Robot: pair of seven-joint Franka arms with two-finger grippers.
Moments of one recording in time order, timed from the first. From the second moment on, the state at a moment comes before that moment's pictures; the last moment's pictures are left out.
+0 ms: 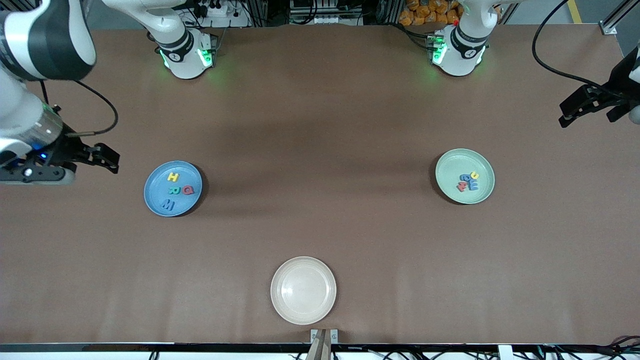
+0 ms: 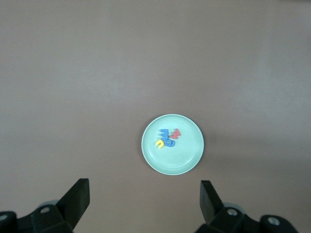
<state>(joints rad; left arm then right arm) 0.05 -0.10 -0.10 -1.64 0.03 1.63 -0.14 0.09 0.03 -0.03 -1.73 -0.07 1.83 0.07</state>
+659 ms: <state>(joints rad) 0.05 -0.10 -0.10 -1.64 0.03 1.62 -0.14 0.08 -0.02 -0.09 -1.65 0.01 1.74 0.01</state>
